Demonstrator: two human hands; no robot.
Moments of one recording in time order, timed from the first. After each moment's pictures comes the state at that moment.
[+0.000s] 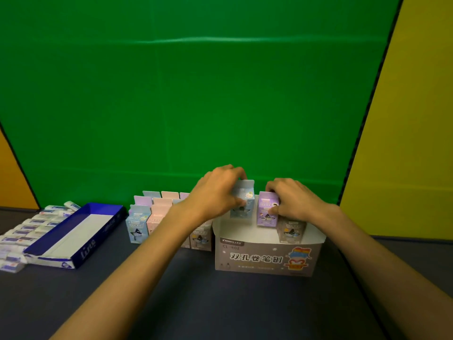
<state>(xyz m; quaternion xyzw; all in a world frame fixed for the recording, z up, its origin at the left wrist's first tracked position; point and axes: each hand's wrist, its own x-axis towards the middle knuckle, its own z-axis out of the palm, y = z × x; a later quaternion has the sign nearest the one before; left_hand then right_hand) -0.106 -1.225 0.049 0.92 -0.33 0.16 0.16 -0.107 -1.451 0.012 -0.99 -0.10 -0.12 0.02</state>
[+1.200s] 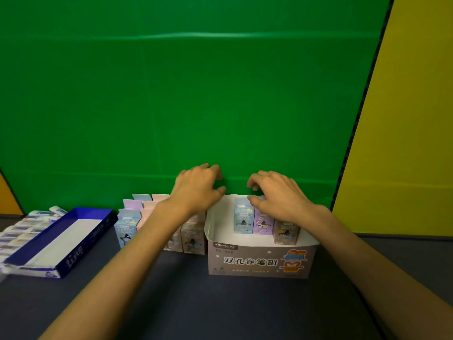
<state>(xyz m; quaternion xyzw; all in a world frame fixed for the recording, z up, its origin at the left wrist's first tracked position) -0.078 -1.220 0.045 0.95 -0.24 0.18 0.08 -0.120 -1.425 0.029 -0.97 -0.12 -0.20 0.04</state>
